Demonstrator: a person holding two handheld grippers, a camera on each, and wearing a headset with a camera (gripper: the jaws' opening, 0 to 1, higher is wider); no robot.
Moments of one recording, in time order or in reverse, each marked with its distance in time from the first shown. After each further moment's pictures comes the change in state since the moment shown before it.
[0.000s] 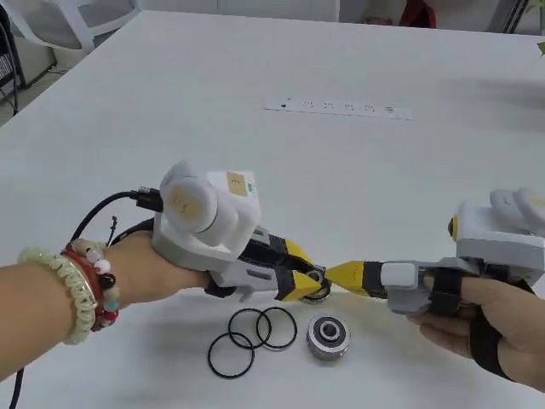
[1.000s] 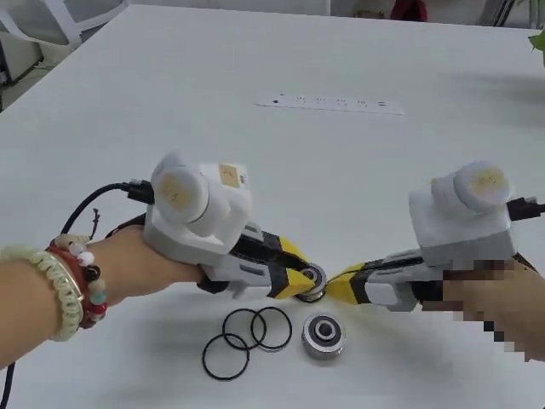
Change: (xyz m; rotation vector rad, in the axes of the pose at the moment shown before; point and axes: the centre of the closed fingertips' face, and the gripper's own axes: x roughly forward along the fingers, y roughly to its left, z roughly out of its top) left arm -0.002 0.000 0.001 -0.027 0.001 -0.031; right arm -0.002 -0.038 -0.005 -0.483 0.224 -0.239
